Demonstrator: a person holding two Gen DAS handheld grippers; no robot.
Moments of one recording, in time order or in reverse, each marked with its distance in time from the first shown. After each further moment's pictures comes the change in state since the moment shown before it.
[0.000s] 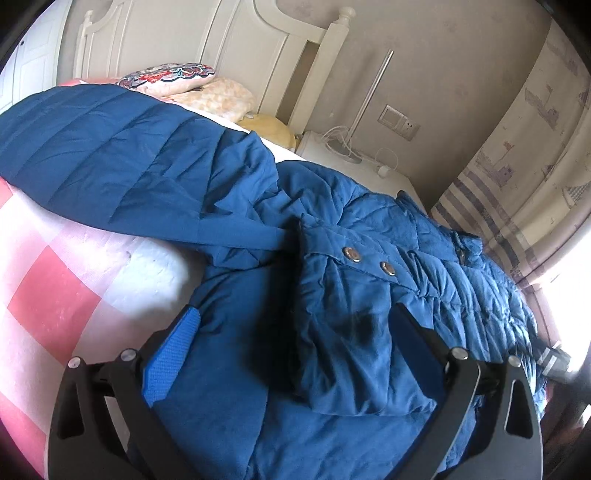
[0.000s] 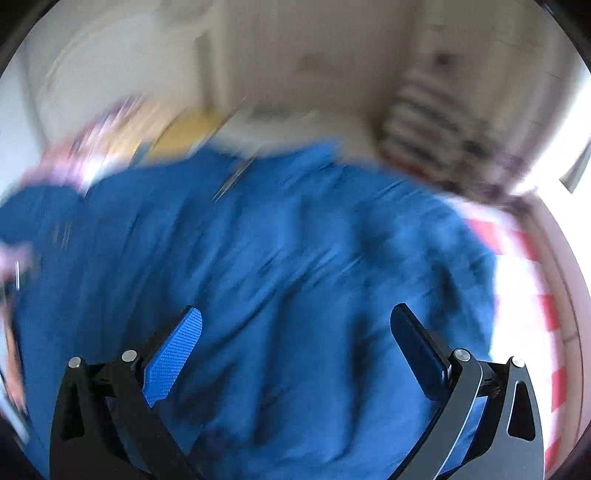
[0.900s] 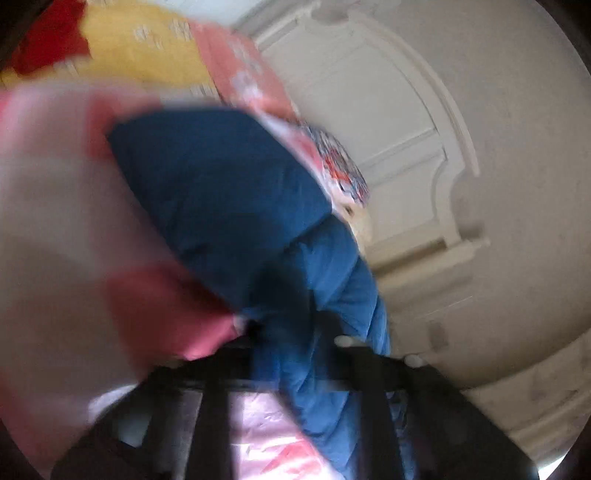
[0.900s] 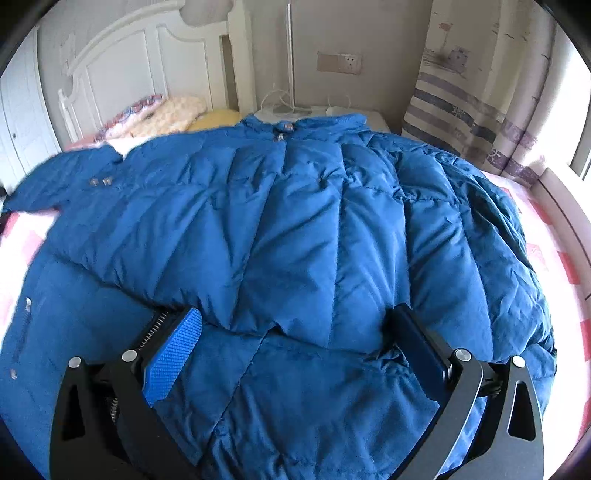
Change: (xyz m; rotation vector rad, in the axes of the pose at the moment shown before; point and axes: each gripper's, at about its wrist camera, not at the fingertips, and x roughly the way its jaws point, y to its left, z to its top) left arm -0.072 0.315 0.106 -0.765 -0.283 -0.055; right arm -0.026 0.021 -0.062 0.076 -0.104 0.070
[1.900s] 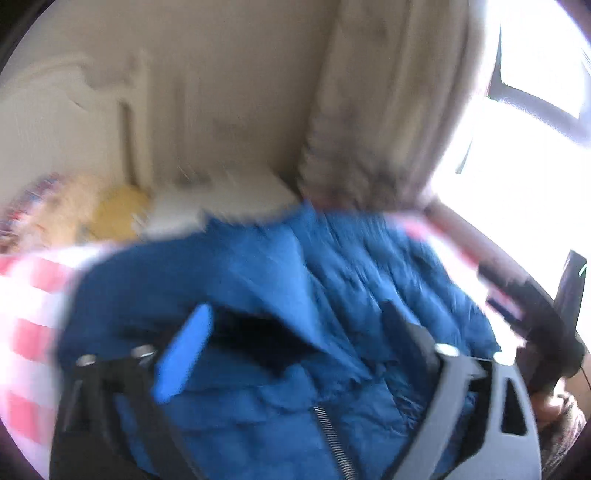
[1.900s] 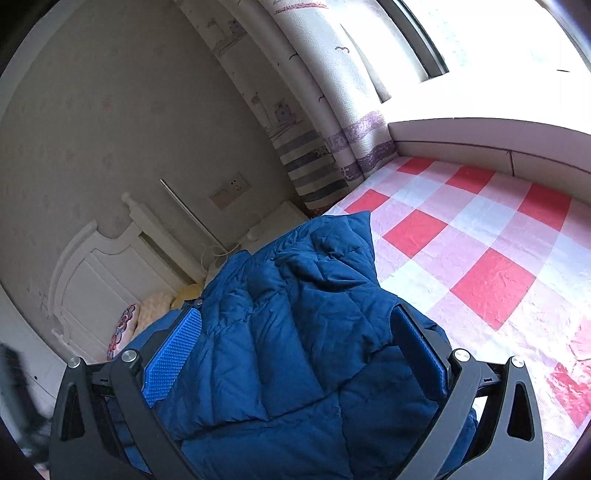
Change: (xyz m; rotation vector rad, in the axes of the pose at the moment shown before) left arm -0.050 -0.261 -0.411 1.226 0.292 -0.305; right arm -0.073 -0.135 -0.038 0.692 -0.419 0.037
